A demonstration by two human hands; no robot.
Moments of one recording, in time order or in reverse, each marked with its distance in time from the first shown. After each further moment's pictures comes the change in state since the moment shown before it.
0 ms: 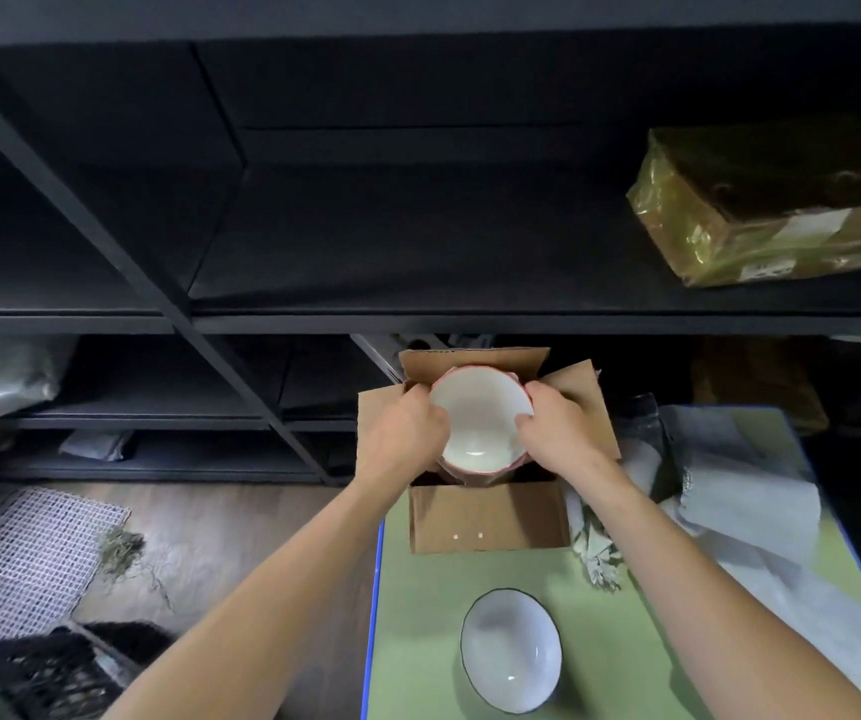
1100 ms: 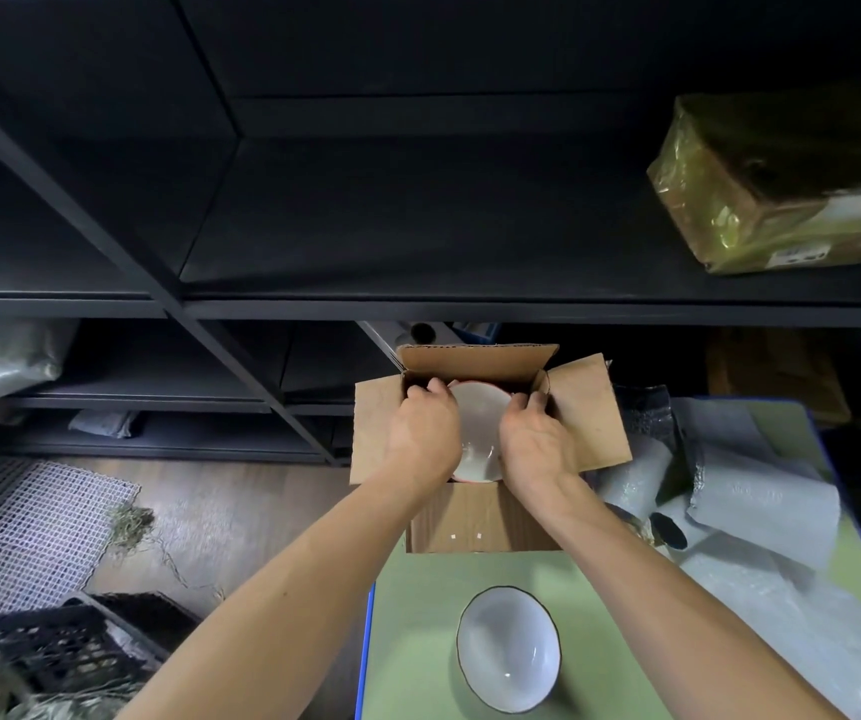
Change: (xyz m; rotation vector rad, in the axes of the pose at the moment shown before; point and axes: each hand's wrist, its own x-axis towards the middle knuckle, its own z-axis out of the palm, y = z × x) left_hand -0.004 0.021 0.013 0.689 -0.040 0.180; right_hand 0.000 -0.010 0.035 -0.595 -0.031 -0.022
